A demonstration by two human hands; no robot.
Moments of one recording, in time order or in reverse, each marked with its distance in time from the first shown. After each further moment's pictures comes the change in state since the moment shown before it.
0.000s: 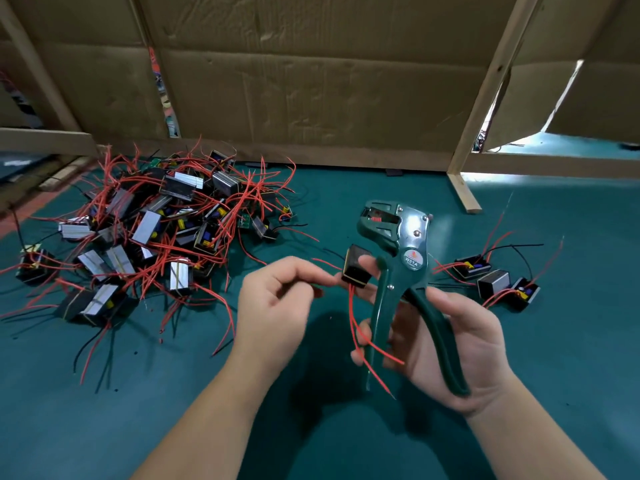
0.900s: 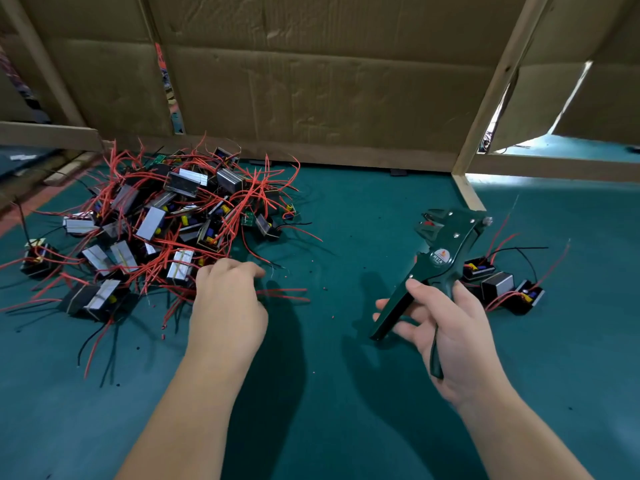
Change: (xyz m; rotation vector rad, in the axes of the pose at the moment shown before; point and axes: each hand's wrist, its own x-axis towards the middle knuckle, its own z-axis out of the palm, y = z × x) left_hand 0.012 -0.013 -0.045 1.170 0.023 -0.254; right_hand 0.006 0.011 -0.007 -0.358 0.784 -0.382
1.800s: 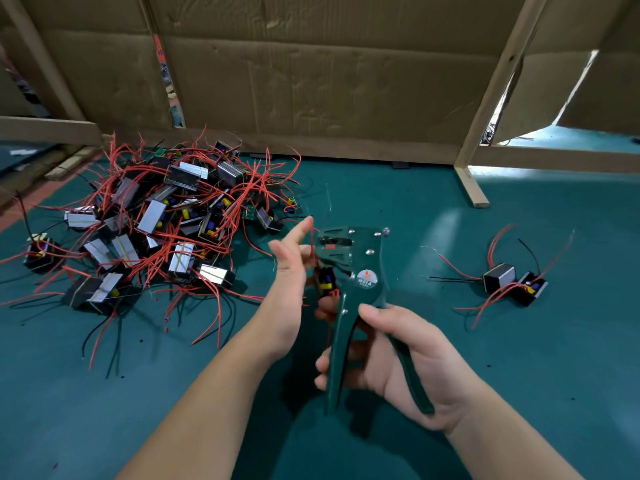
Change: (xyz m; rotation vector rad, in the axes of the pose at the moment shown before) left_hand -0.001 0.047 0.025 -1.246 -0.295 0.013; right_hand -0.021 0.010 0.021 0.186 -0.632 0.464
